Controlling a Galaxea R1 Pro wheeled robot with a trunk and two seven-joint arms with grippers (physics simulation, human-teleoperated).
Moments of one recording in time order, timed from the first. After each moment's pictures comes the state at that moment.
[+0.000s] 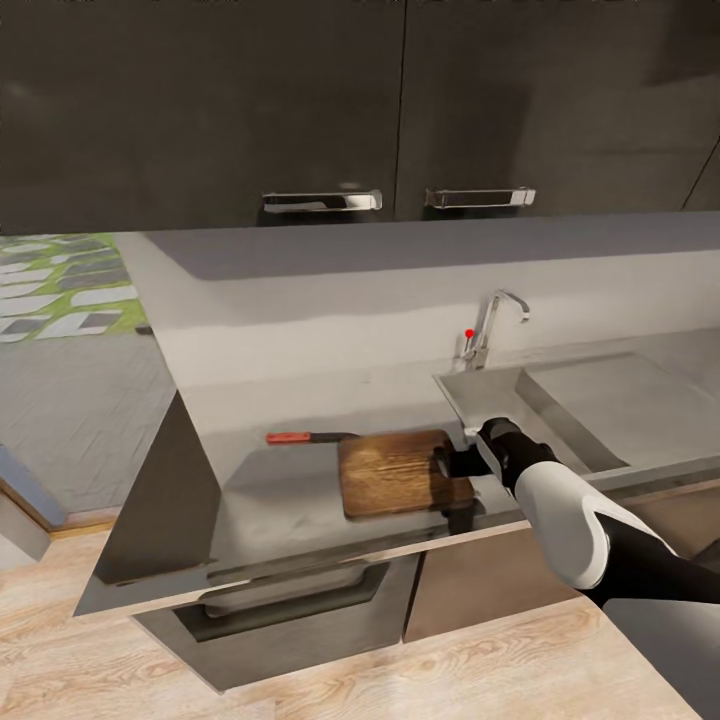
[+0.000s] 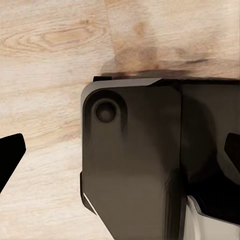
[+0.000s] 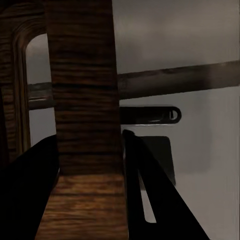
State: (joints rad) left arm 0.07 -0.02 0.00 -0.42 0.01 -0.14 -0.01; right arm -1.19 0.03 -0.39 -0.23 0.55 0.73 0.15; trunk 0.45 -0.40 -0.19
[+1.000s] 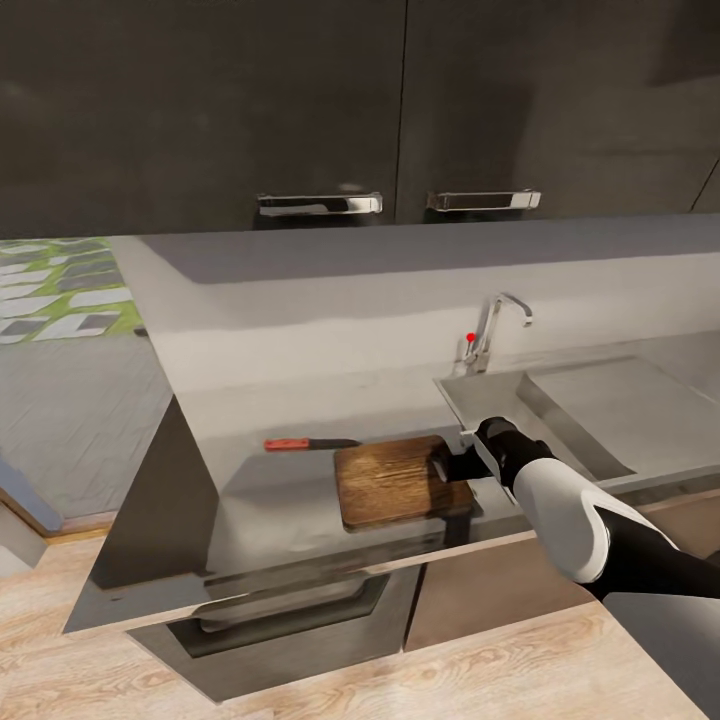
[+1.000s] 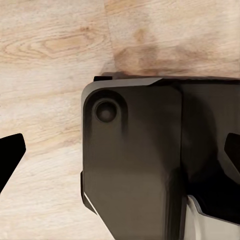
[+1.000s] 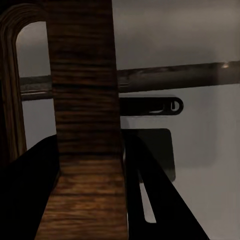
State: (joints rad) left arm 0.07 -0.02 0.00 -0.42 0.01 -0.14 -0.01; right arm -1.21 0.03 -0.39 -0.18 0.58 0.75 0.18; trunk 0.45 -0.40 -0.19
